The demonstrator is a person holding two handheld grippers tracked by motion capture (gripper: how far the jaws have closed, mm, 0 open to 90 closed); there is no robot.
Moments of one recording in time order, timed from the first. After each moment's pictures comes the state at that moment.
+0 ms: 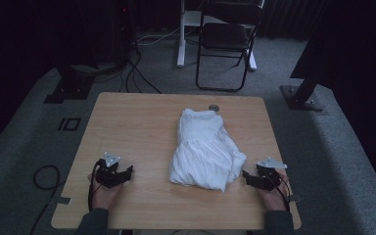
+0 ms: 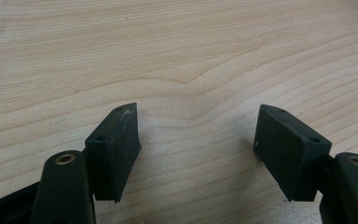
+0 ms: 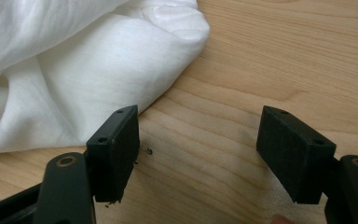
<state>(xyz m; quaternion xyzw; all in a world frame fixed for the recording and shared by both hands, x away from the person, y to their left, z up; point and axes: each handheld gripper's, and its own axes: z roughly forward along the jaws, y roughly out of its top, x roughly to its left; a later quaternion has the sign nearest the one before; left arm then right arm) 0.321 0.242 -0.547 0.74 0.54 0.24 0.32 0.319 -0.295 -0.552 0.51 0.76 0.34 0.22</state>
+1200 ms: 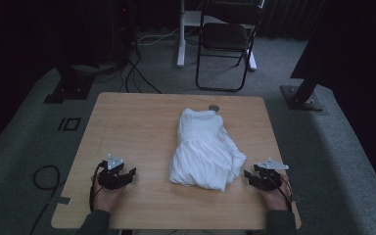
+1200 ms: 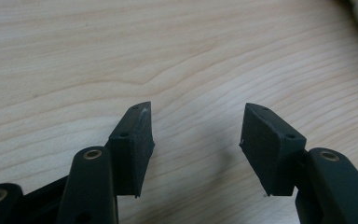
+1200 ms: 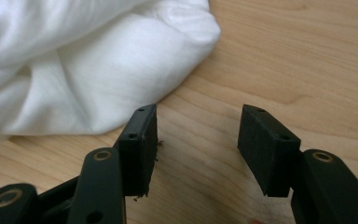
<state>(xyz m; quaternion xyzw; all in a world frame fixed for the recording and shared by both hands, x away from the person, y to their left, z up) 0.310 0.232 -0.538 0.76 0.51 0.21 0.35 0.315 -0.298 -0.548 0.48 0.77 0.35 0.22</state>
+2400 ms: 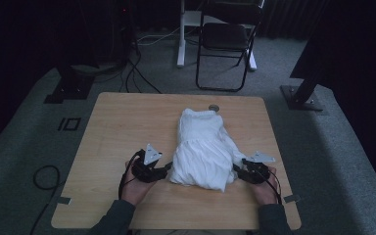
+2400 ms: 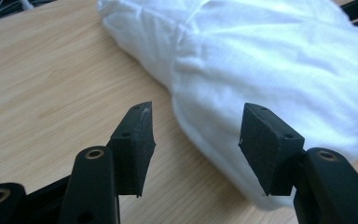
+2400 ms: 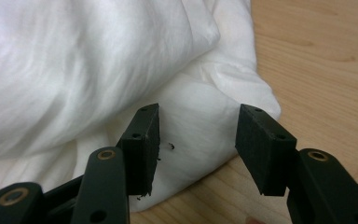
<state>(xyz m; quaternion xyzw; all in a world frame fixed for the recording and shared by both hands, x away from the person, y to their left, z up) 0.312 0.121 -0.476 0.82 0.36 0.21 0.40 0.336 -0.263 -0.542 0.45 0.78 0.37 0.22</state>
